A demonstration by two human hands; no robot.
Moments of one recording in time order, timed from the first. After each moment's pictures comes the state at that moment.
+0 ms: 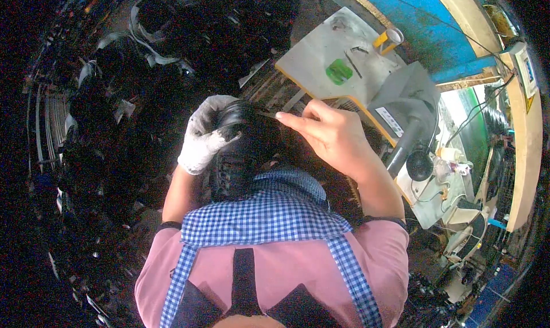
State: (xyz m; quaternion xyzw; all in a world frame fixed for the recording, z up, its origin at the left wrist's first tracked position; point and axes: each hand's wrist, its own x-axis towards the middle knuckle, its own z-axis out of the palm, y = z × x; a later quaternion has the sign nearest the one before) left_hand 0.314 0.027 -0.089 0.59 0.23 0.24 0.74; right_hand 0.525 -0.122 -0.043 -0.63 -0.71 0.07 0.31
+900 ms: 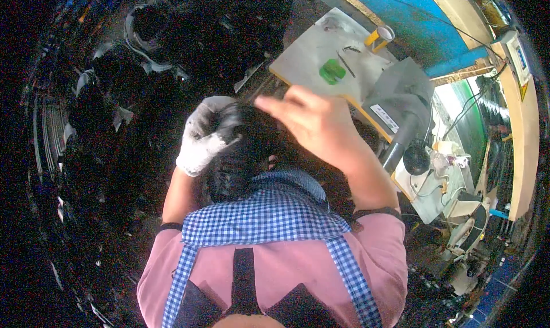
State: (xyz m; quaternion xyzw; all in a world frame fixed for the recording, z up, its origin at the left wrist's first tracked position) left_hand 0.314 0.030 -0.082 0.63 0.21 0.23 0.71; right_hand 0.518 -0.102 -0.025 -0.60 -0.74 0.04 0.28
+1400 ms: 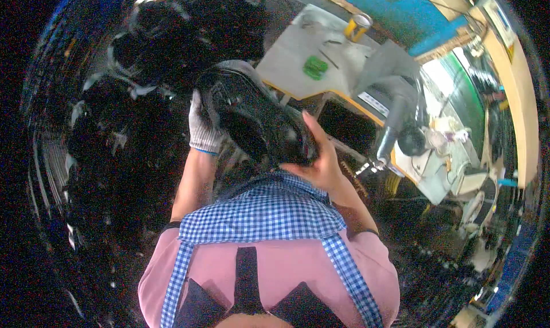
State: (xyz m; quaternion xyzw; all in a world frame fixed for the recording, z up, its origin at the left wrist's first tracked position) left_hand 0.379 0.057 -0.161 0.13 0.17 0.33 0.92; right_hand 0.495 -0.189 -0.135 -0.61 -0.45 0.20 0.62
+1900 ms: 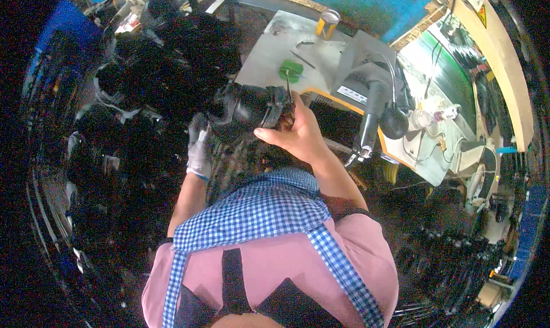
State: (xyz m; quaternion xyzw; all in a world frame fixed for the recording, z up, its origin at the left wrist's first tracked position) left_hand 0.359 0.023 -0.182 0.50 0.37 0.28 0.73; right_hand 0.510 -0.159 -0.081 -0.58 -0.35 0.28 0.68
